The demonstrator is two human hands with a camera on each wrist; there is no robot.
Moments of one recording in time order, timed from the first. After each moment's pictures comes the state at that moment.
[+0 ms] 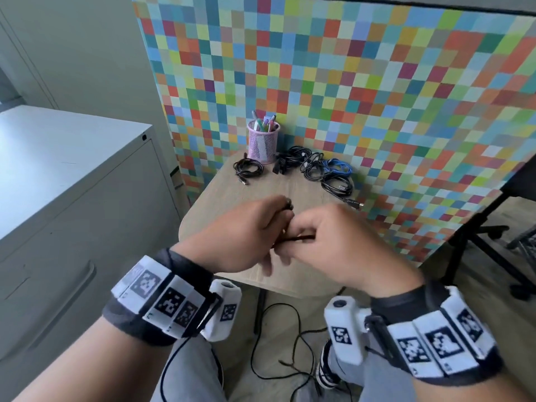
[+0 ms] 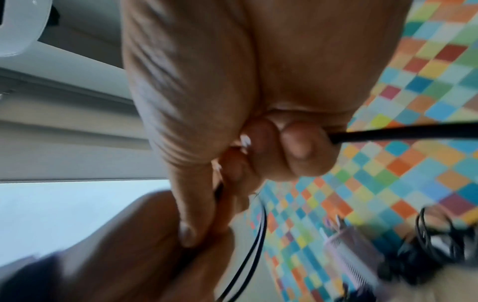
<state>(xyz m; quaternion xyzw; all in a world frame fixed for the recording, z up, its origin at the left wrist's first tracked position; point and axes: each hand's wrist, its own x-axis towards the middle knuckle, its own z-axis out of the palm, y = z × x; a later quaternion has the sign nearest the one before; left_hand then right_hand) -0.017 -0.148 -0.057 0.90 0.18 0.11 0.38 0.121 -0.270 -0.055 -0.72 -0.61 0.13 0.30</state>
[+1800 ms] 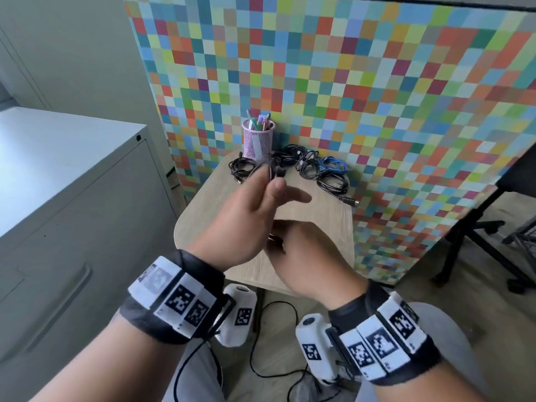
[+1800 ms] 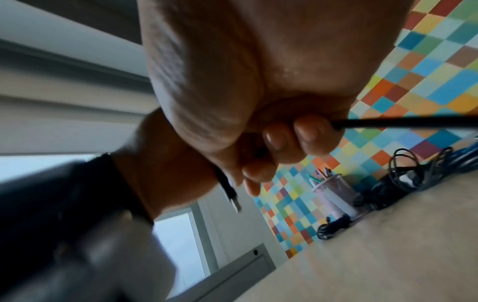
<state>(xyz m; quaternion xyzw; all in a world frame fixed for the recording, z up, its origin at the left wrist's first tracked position) -0.001 -0.156 -0.063 0.77 0.17 0.29 0.55 0.097 -0.251 -0.092 -0.76 -0.59 0.12 0.25</state>
